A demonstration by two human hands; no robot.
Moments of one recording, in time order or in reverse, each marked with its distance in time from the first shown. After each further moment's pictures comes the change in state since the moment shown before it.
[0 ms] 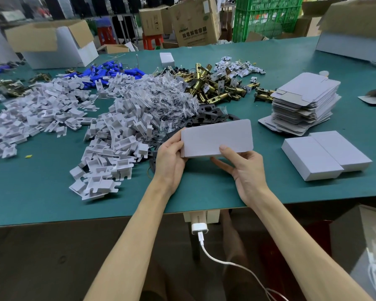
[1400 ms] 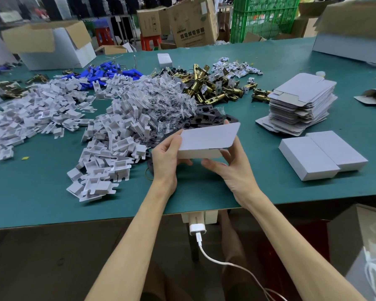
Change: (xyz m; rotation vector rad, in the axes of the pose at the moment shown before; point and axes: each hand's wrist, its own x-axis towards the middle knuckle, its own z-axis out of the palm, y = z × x) left_hand -0.002 -0.007 -0.001 0.181 0.243 0.068; right_hand -0.002 0.004 0.006 -0.320 -0.252 -0.204
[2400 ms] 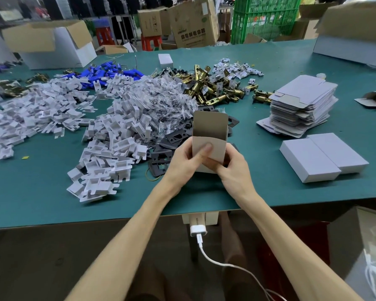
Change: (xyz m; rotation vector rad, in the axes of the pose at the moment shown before) left_hand -0.015 0.006 0.009 0.245 -0.450 0.110; right_hand 0.002 -0.001 0.005 -0.330 0.101 0.065
